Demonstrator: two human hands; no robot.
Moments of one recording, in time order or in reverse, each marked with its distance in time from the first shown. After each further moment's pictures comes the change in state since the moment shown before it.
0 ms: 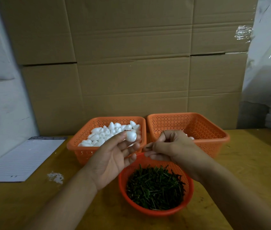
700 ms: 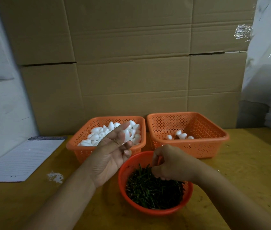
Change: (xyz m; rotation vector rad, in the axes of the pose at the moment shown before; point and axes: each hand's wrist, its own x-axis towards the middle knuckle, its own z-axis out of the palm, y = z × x) left_hand 0.001 0.003 -0.001 -0.041 0.019 0.097; right_hand 0.006 0.021 -0.006 -0.917 -0.112 0.062
